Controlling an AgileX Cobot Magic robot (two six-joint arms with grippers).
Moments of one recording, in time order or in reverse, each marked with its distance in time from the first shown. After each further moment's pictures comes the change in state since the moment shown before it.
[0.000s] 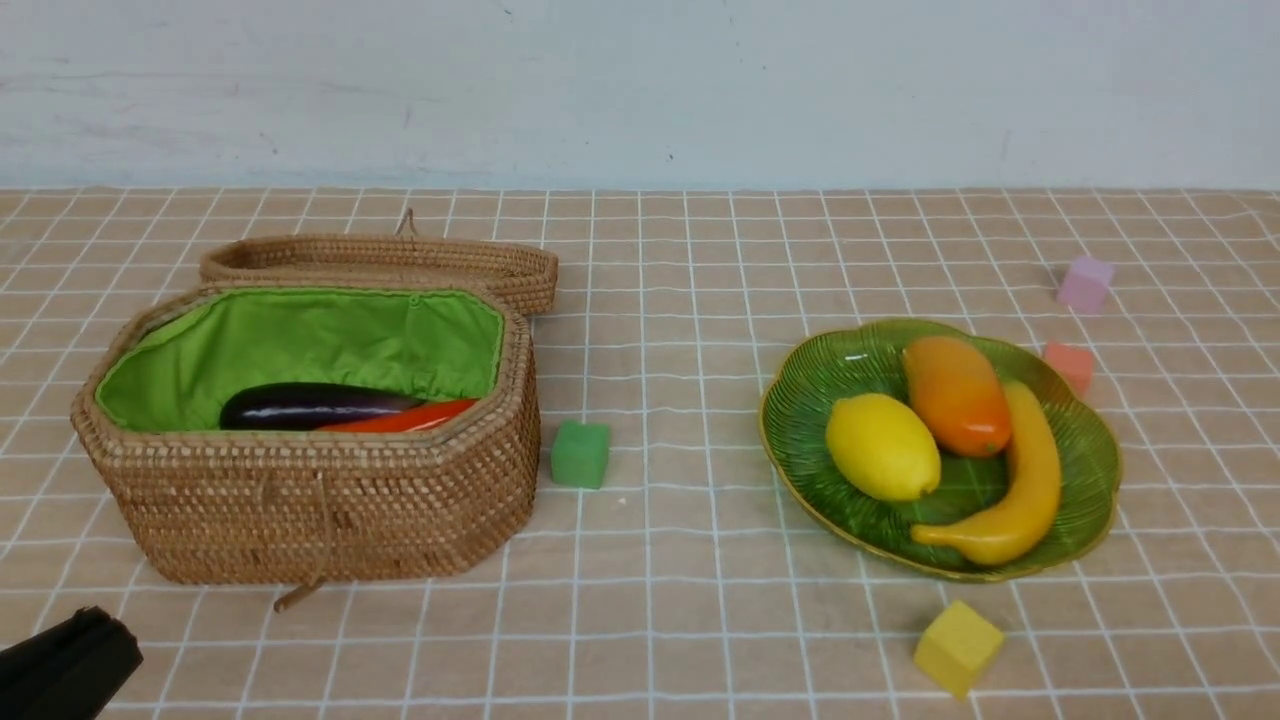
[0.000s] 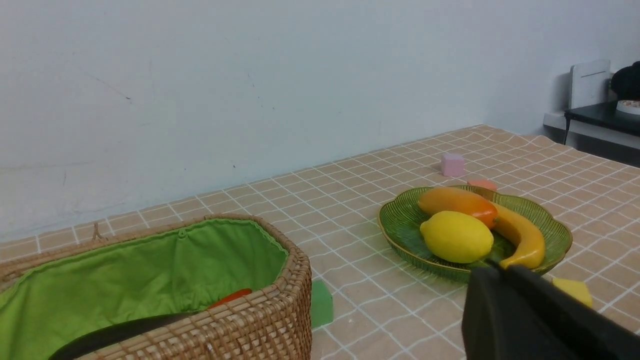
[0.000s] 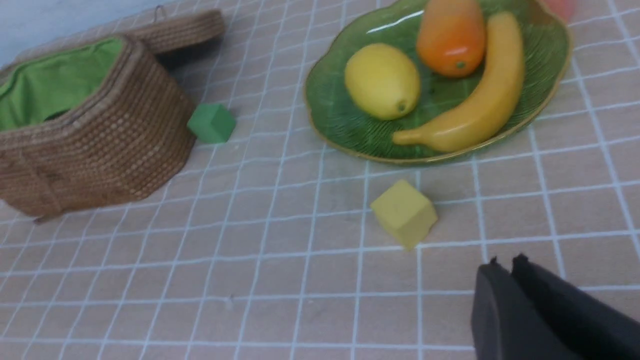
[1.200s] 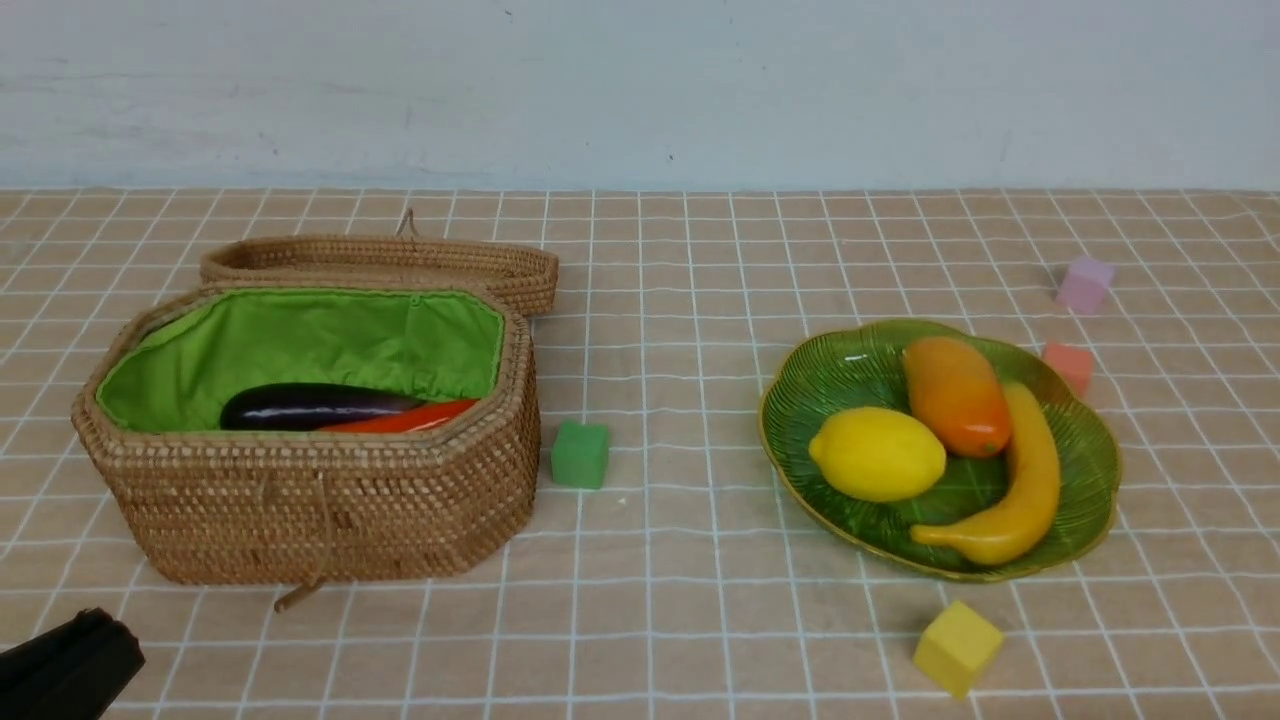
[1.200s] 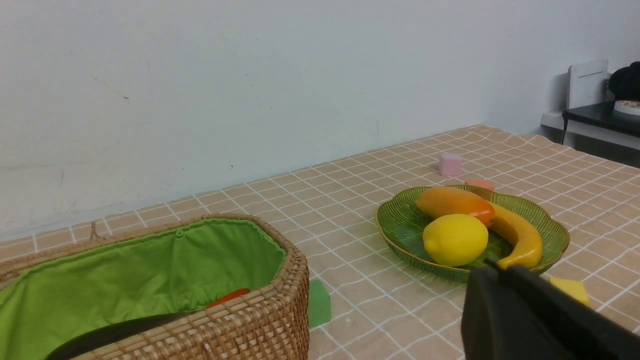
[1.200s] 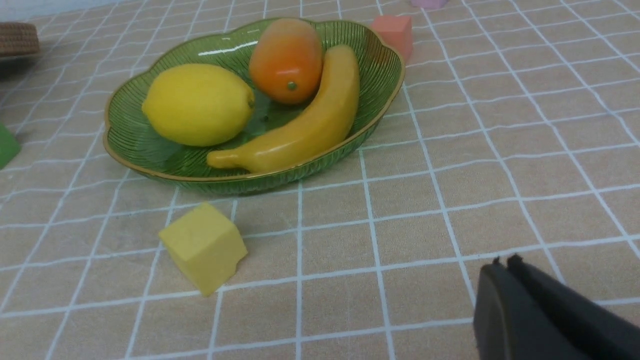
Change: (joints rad) right arm -0.151 -0.154 0.400 -0.248 -0.376 0.003; left arm 0.000 -0.001 0.000 -0.003 0.004 0.000
